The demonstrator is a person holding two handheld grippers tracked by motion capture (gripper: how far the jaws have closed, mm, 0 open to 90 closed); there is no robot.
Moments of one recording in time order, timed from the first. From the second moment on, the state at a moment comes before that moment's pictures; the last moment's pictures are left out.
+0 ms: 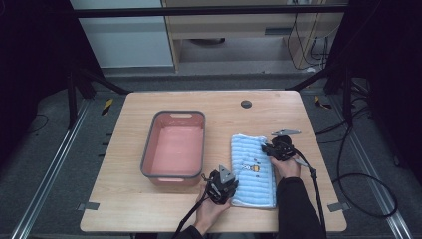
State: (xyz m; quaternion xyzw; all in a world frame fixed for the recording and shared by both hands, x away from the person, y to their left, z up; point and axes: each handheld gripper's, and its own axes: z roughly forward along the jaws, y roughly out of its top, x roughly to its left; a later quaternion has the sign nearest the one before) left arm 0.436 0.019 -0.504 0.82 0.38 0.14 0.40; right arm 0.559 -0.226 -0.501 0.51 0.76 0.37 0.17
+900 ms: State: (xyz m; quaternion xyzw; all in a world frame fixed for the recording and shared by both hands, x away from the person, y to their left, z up) left arm 0.429 0.032 -0.469 0.80 0.37 0.13 0.45; right arm 0.539 -0.226 -0.454 0.49 0.74 0.41 0.21
